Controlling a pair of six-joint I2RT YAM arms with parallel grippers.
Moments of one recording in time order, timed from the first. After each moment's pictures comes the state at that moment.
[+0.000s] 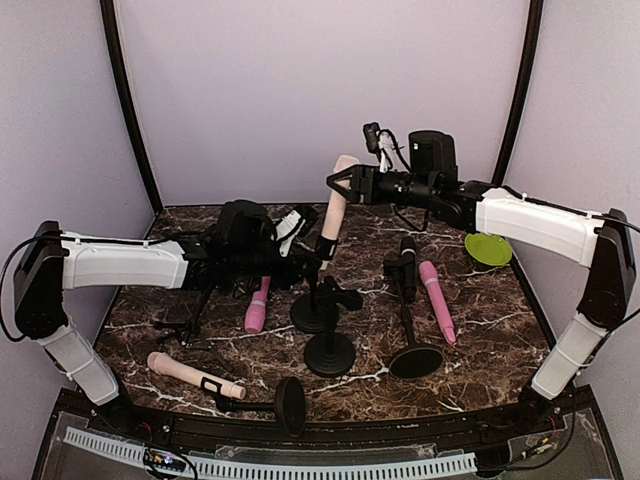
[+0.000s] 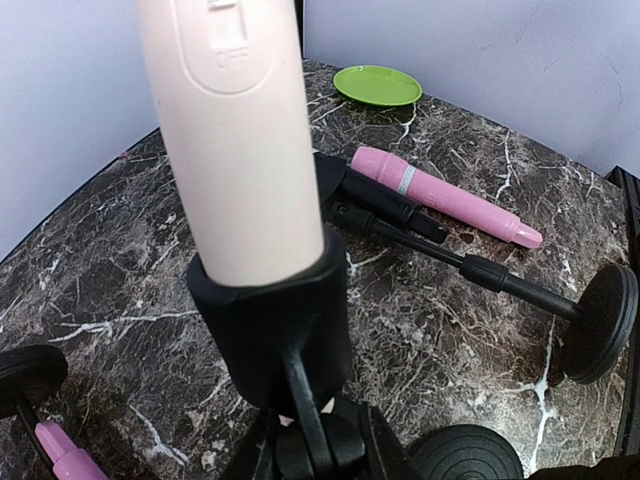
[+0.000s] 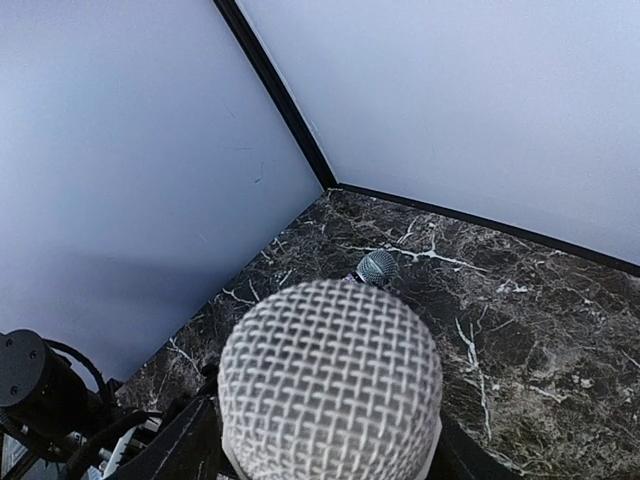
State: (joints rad) left arm -0.82 1.61 1.06 0.08 0.13 0.04; right arm 0.68 1.64 1.39 0.04 -0.33 0.37
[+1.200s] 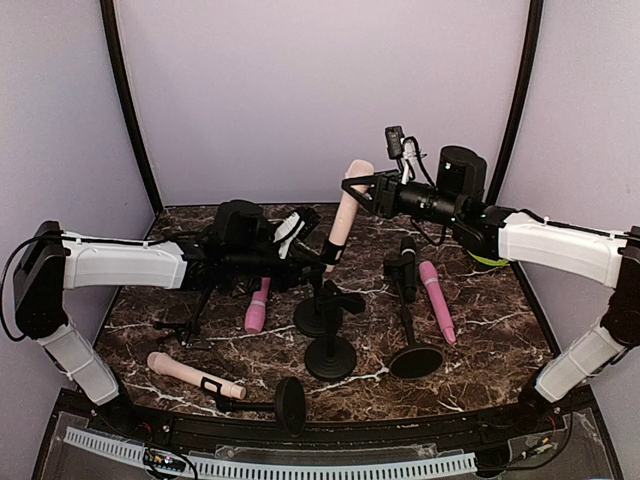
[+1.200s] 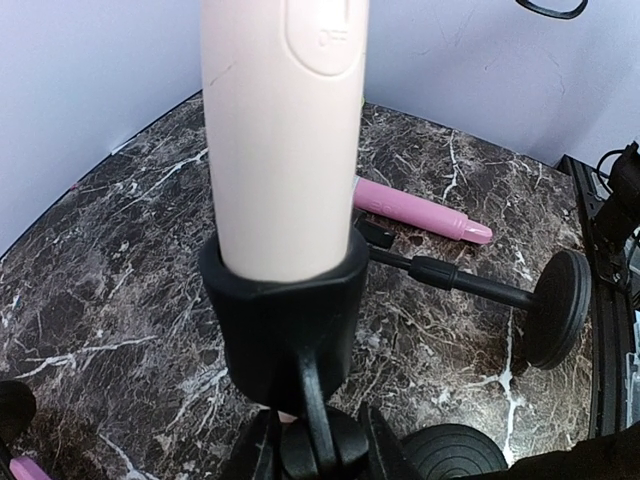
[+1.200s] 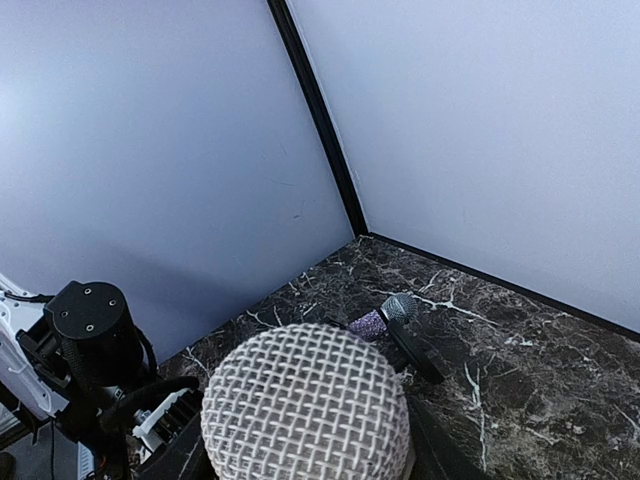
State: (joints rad) left arm -0.79 1.61 1.03 0.13 0.30 0.08; right arm 0.68 1.47 1.13 0.31 -0.39 0.31
